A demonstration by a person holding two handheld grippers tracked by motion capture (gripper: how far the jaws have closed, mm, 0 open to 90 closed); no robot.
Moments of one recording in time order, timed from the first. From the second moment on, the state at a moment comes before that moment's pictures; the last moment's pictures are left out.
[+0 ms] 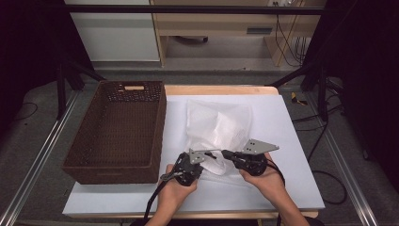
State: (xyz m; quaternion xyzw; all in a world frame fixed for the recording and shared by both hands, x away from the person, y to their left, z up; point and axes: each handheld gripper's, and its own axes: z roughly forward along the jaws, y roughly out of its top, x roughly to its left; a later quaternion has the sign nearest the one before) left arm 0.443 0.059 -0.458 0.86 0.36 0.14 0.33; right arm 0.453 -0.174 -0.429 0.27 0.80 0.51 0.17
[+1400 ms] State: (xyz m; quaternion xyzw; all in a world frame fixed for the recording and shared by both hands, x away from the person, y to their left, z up) left arm 0.467 0.037 -0.465 0.88 0.35 0.11 0.31; right arm 0.453 -0.171 -0.428 0.27 0.80 0.51 0.16
